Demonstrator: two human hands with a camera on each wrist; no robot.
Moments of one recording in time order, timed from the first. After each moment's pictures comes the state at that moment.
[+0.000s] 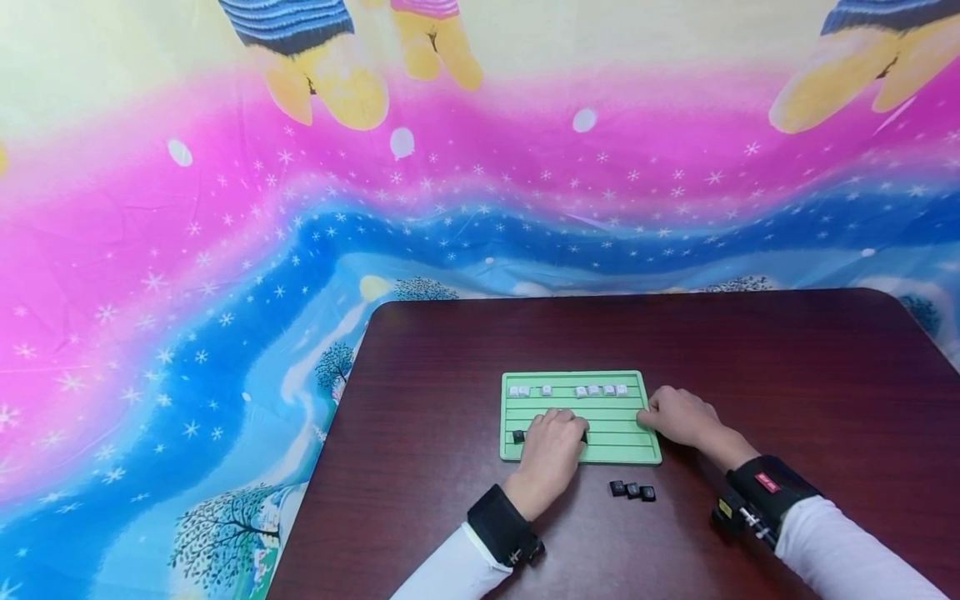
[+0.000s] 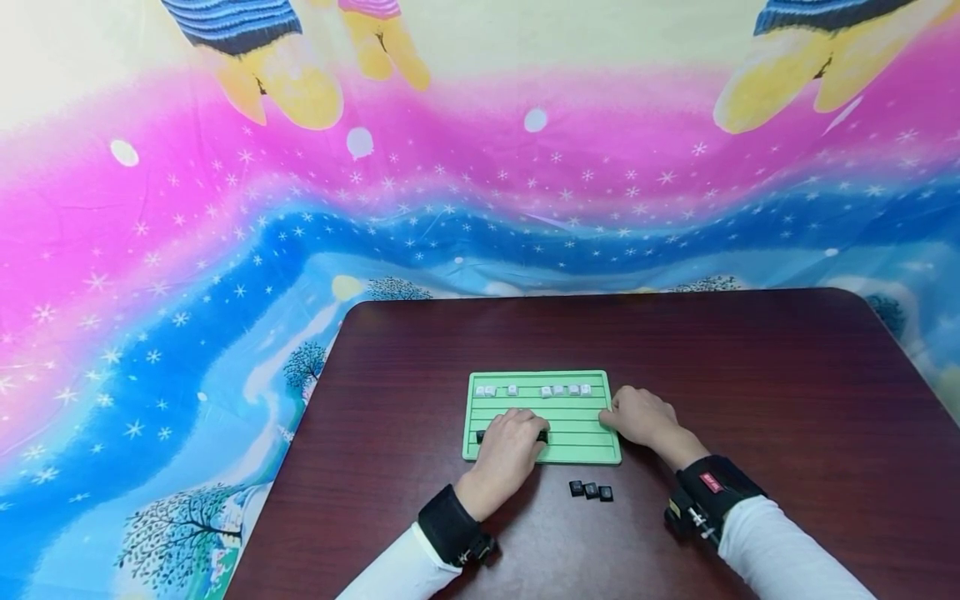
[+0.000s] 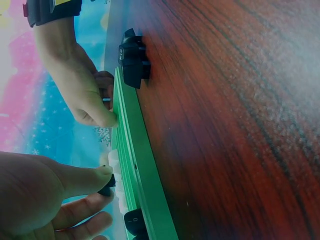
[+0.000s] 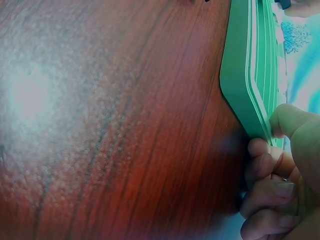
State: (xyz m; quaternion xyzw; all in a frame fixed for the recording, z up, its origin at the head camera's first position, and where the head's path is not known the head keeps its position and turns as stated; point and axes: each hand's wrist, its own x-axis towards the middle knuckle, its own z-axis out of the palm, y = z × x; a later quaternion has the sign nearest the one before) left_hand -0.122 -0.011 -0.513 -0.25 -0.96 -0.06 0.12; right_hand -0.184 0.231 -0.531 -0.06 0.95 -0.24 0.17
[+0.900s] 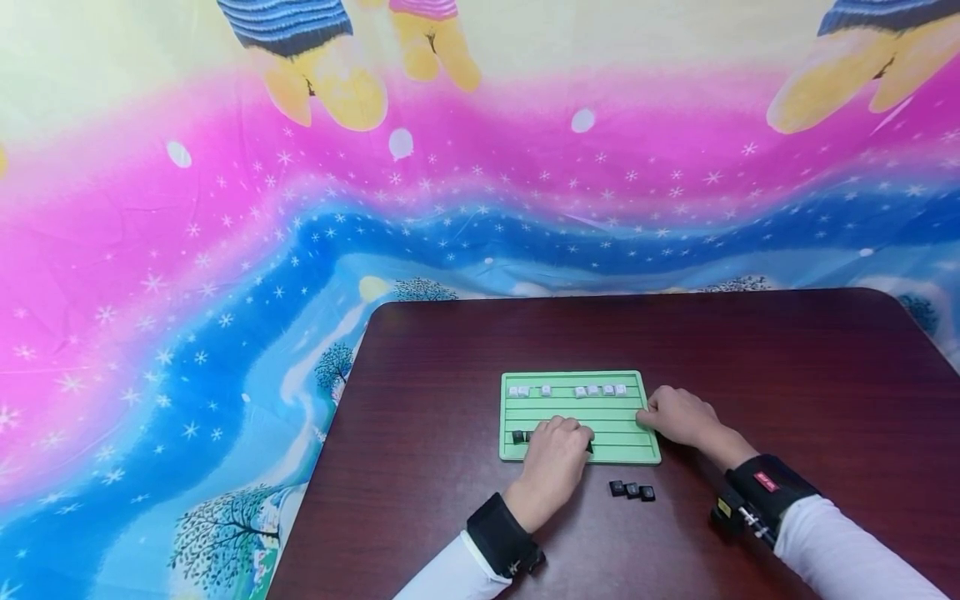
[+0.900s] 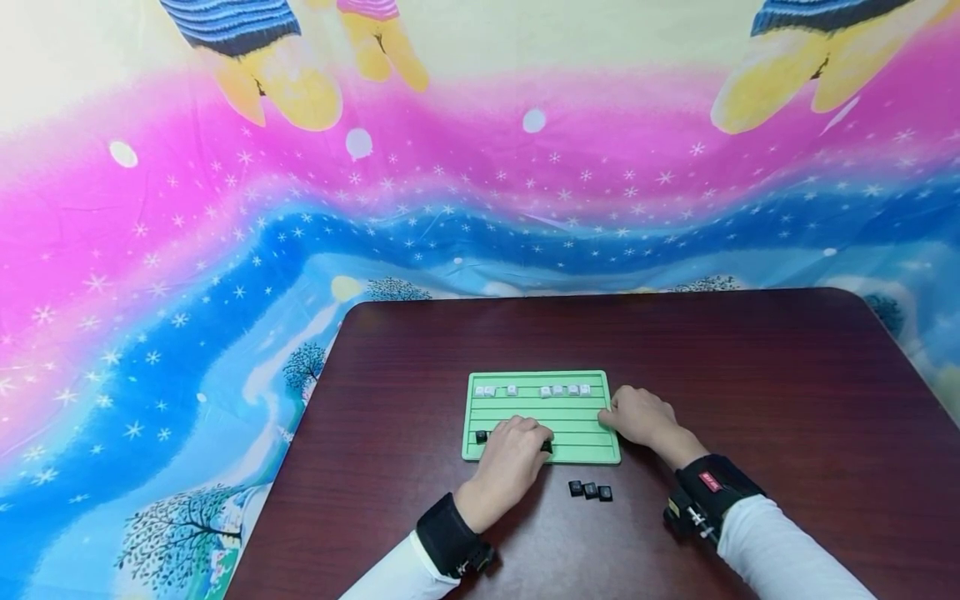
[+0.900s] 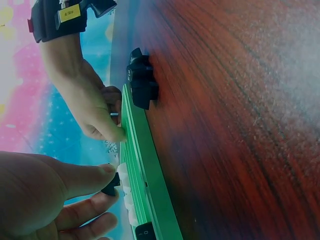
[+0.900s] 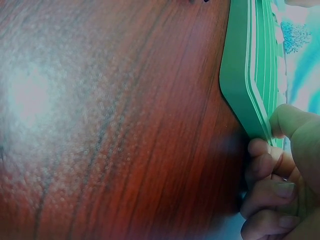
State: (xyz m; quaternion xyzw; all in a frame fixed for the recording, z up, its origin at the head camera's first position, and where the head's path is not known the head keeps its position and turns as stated) left_hand -0.112 -0.010 -0.510 -0.28 -0.95 -0.06 0.12; right_hand -0.182 0.231 -0.528 -0.07 0.95 -0.24 0.17
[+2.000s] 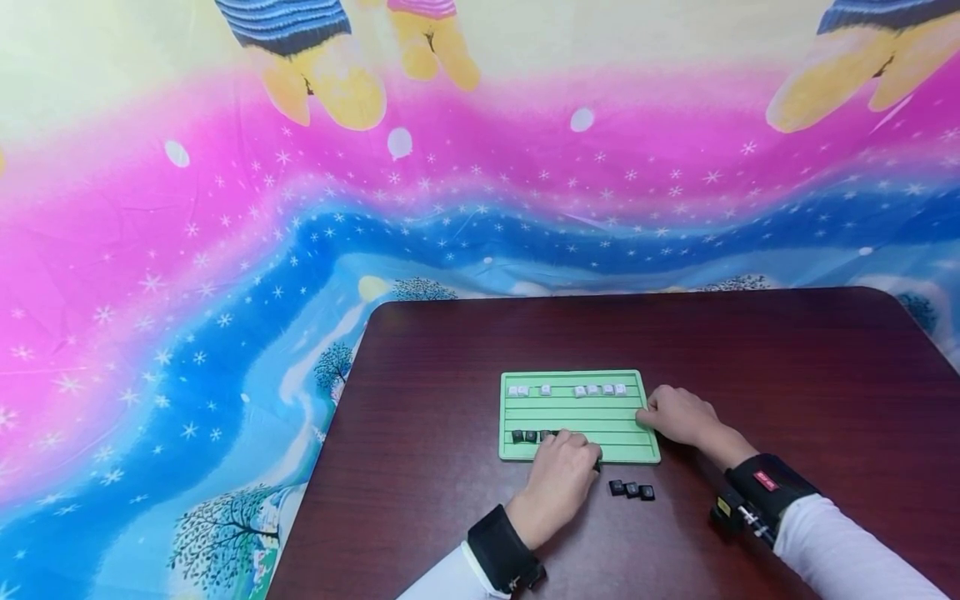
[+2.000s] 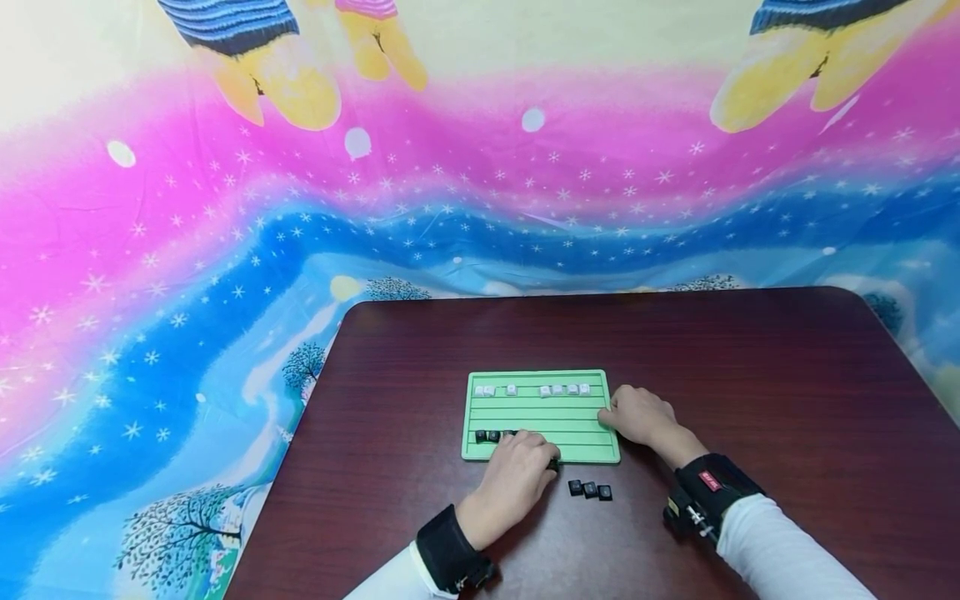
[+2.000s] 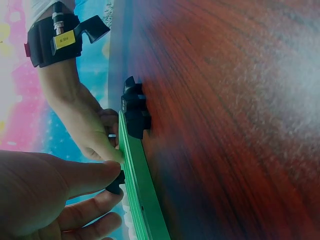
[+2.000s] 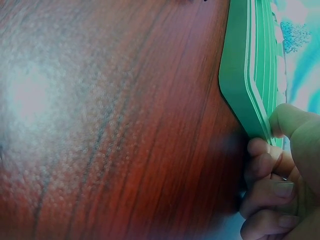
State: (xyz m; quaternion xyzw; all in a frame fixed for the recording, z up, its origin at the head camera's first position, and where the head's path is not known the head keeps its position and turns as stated) left_hand -0.096 -0.006 -0.514 -0.31 -0.94 -0.05 0.11; right_hand -0.184 0.232 -0.532 -0.07 0.95 -0.24 0.17
